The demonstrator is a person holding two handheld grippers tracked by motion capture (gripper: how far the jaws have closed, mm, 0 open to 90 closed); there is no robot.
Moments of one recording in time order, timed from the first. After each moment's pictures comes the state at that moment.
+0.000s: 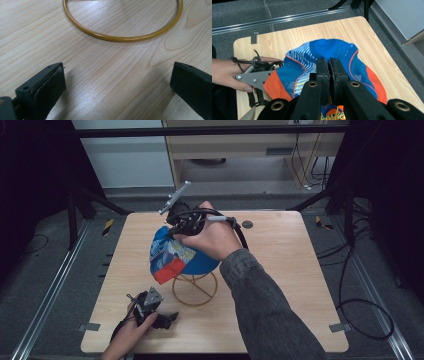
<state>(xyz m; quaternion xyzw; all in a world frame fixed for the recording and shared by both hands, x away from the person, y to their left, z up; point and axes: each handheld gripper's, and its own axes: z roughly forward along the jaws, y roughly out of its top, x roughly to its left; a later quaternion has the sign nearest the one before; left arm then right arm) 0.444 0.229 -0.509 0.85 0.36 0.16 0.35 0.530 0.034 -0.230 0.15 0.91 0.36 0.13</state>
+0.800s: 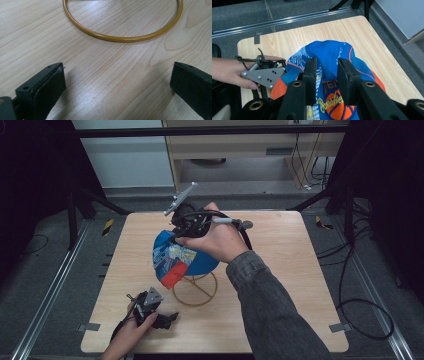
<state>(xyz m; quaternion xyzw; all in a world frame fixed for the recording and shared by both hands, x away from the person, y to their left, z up) 0.444 0.229 -0.509 0.85 0.36 0.16 0.35 0.523 0.023 -0.228 0.15 0.91 0.37 0.13</state>
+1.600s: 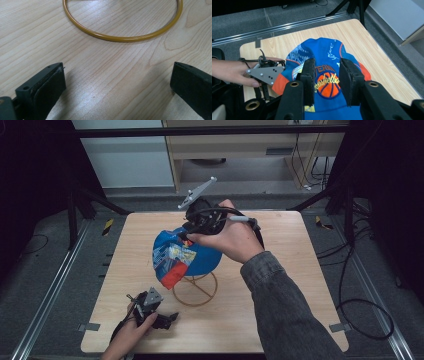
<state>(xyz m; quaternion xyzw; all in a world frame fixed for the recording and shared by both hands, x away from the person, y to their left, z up) 0.443 0.229 -0.510 0.85 0.36 0.16 0.35 0.516 -0.007 -0.215 0.17 0.90 0.39 0.13</state>
